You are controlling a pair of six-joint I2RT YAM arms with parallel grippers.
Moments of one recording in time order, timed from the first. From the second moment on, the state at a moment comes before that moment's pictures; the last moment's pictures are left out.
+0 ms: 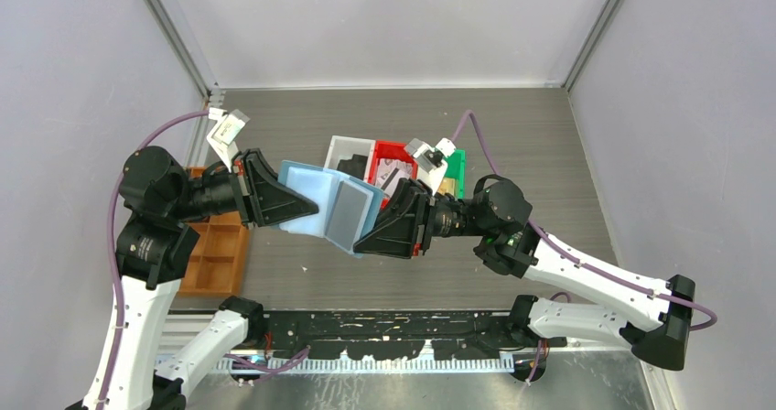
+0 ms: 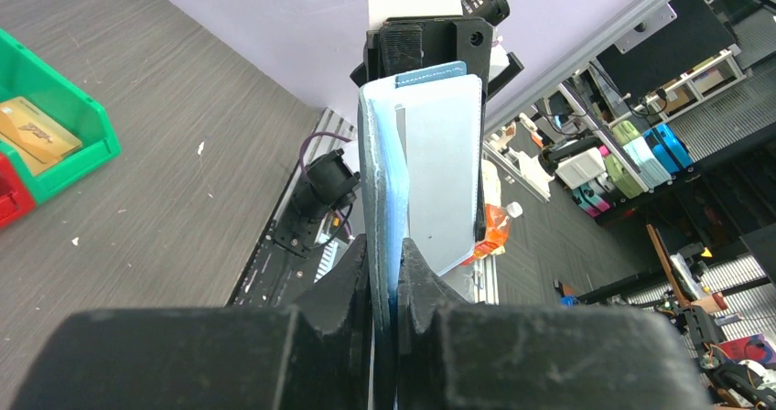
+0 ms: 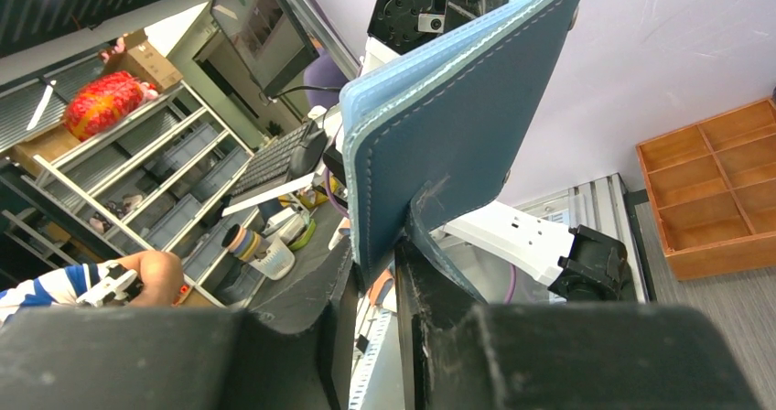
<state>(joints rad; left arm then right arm) -0.28 0.80 1.29 -0.43 1.11 -0.73 1.05 0.99 0.93 0.49 -0.61 0.91</state>
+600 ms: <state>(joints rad) -0.28 0.80 1.29 -0.43 1.10 -0.74 1.05 0.99 0.93 0.48 -0.59 0.91</state>
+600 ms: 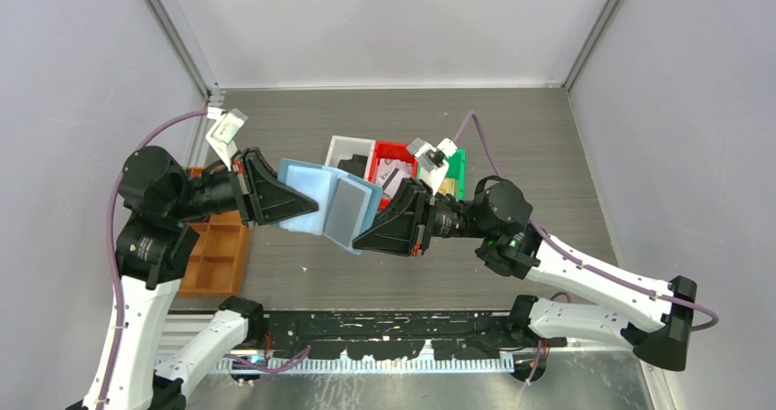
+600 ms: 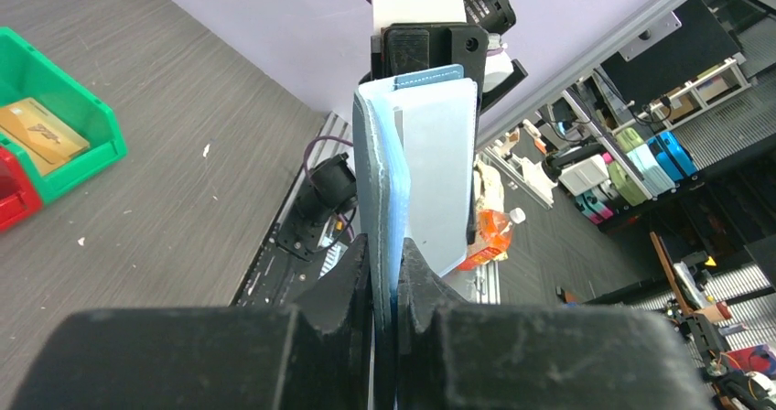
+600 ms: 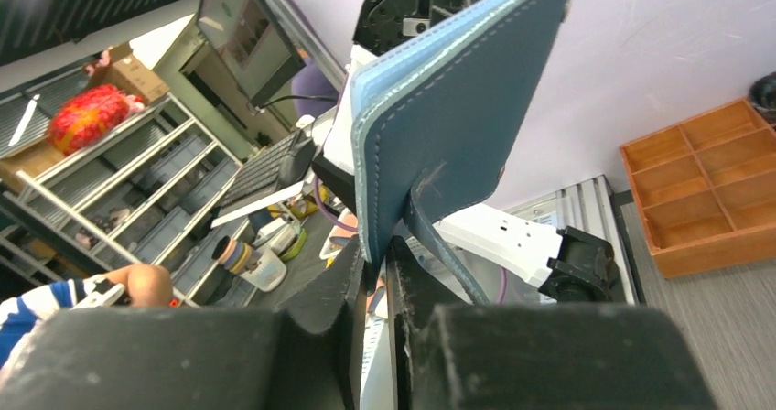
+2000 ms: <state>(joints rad) -0.26 0.80 1.29 -0.37 0.99 -0.73 1.07 0.96 0.88 0.37 -0.14 1.03</state>
